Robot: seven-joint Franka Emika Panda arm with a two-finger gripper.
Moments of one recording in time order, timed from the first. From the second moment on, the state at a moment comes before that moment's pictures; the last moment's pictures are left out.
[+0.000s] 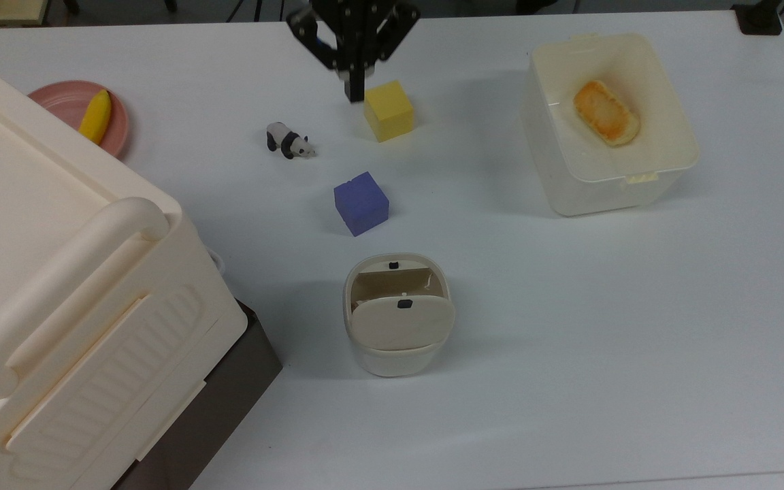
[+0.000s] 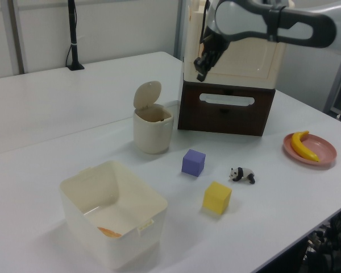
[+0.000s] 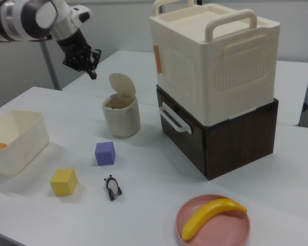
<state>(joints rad) -0.04 0.04 0.16 -1.64 -0.09 2.02 -0.24</state>
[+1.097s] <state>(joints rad) -0.06 0.39 0.17 -1.40 -0.09 2.52 -0.28</state>
